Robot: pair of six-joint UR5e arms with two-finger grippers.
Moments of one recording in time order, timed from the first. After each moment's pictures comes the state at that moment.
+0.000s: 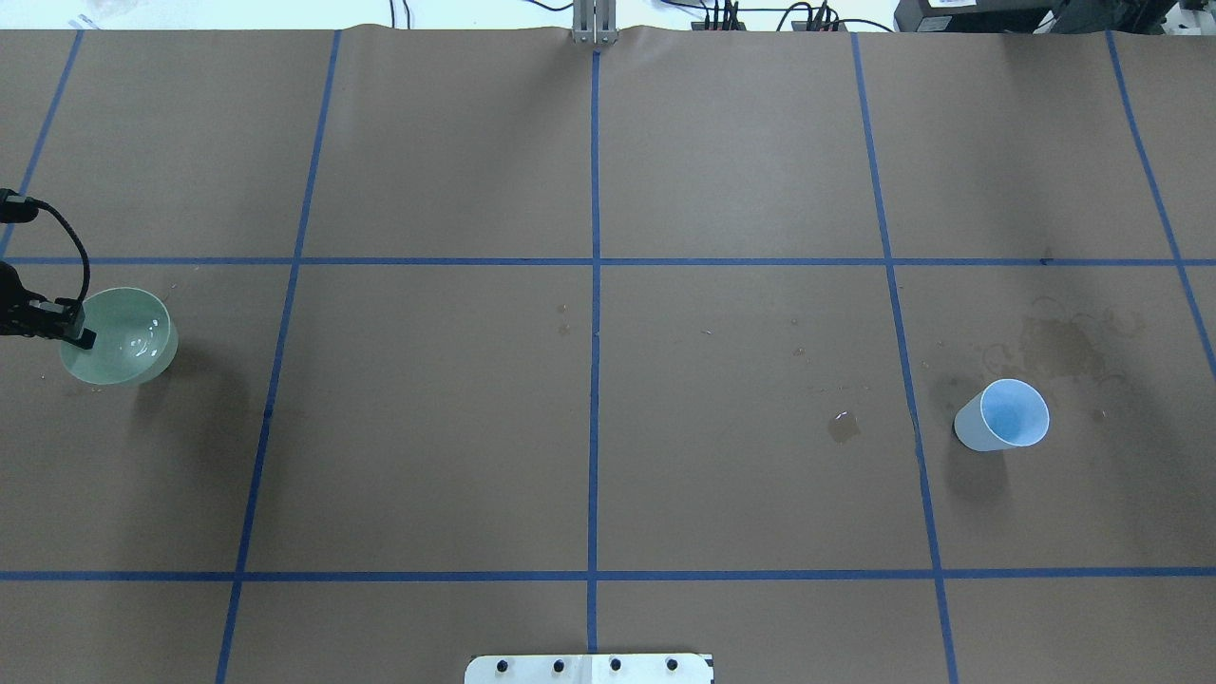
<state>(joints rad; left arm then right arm) -1.06 -1.56 -1.57 -2.13 -2.32 -0.67 1.55 -1.34 1.74 -1.85 2.32 -0.11</state>
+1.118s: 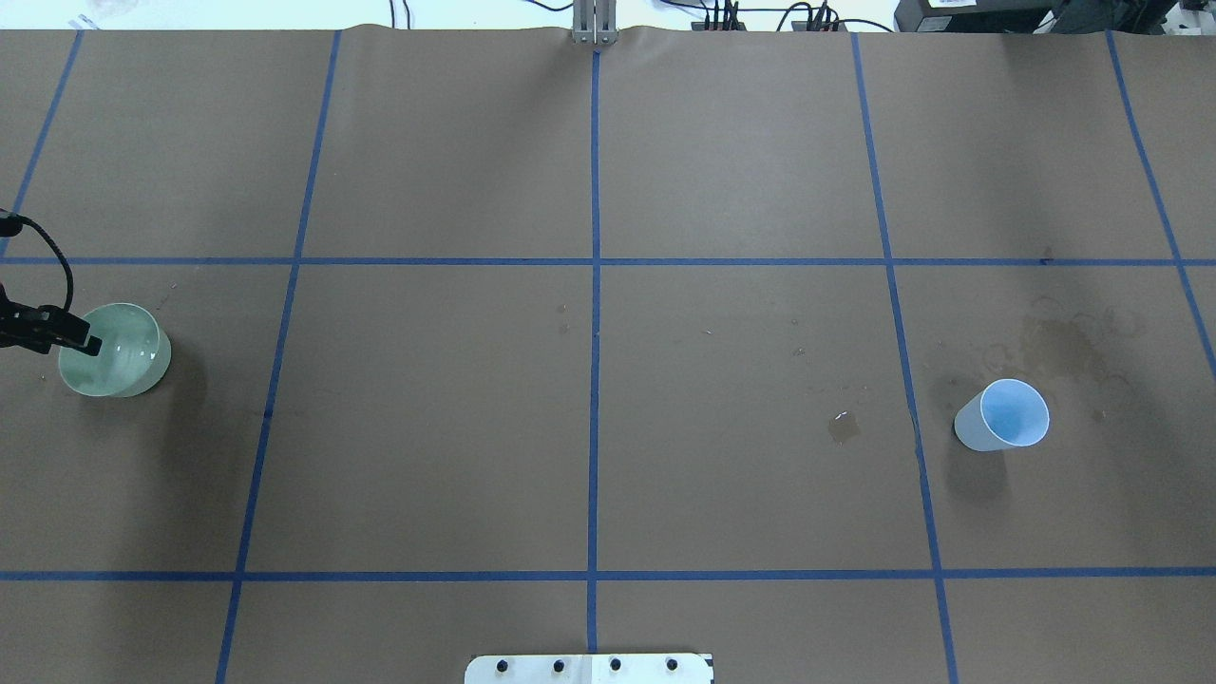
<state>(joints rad) -1.11 -1.56 -1.52 -2.24 -2.32 -0.67 1.56 -1.35 1.74 -1.85 2.32 -0.11</state>
